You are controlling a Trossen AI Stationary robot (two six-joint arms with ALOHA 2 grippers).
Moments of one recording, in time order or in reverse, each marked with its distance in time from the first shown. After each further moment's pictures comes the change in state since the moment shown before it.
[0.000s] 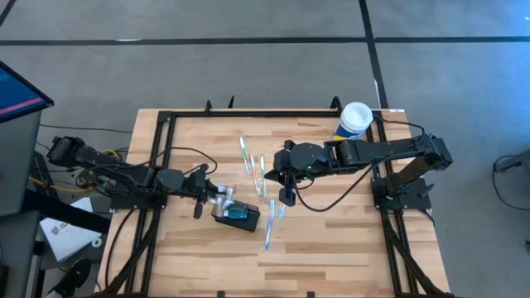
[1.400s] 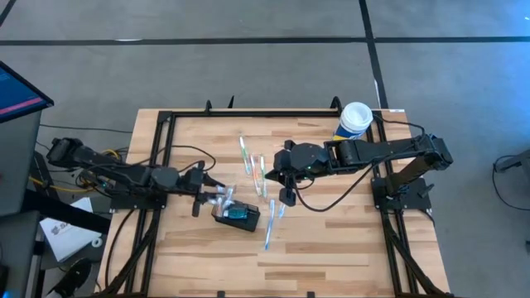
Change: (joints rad) left arm 0.001 -0.074 -0.002 0.017 -0.028 0.056; right arm -0.001 0.000 0.000 -0.012 0.000 0.003
